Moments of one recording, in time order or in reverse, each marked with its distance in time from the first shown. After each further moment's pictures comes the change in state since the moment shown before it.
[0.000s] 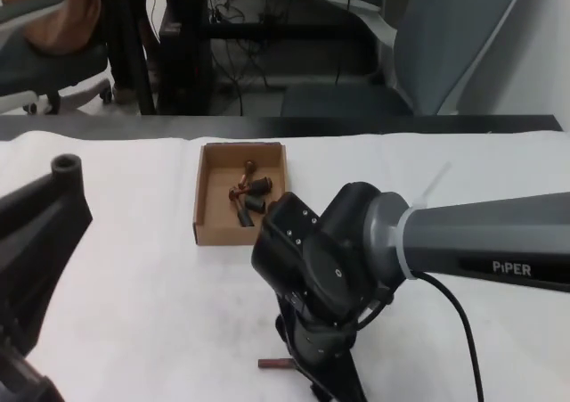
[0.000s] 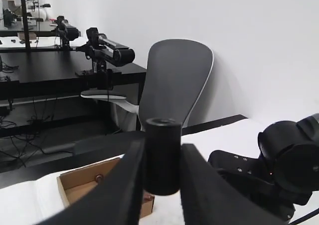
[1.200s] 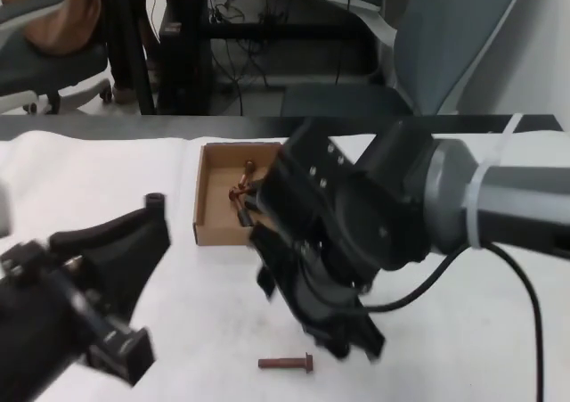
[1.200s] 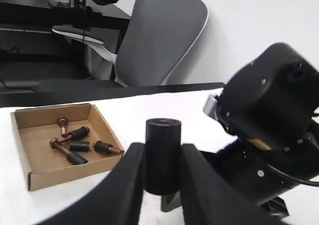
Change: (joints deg) left arm 0.0 14.2 5.3 -10.3 2.5 -11.2; right arm 0.8 -10.3 -0.4 1.5 1.5 -20.3
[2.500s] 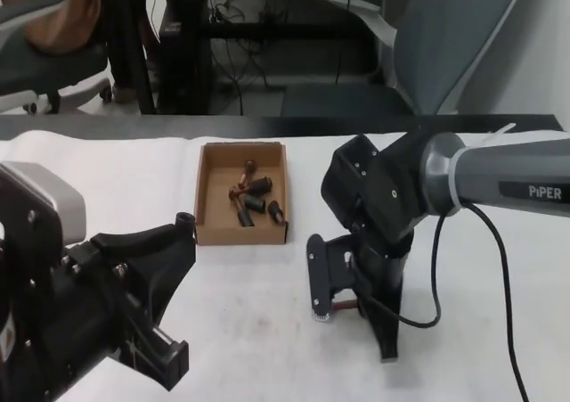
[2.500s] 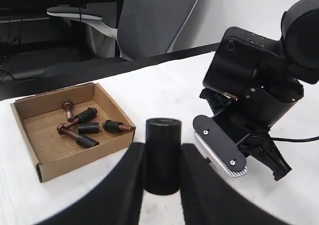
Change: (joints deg) left arm 0.0 11.0 0.0 -4.9 2.6 9.7; right arm -14.9 9.1 0.1 -1.1 2.9 -140.9
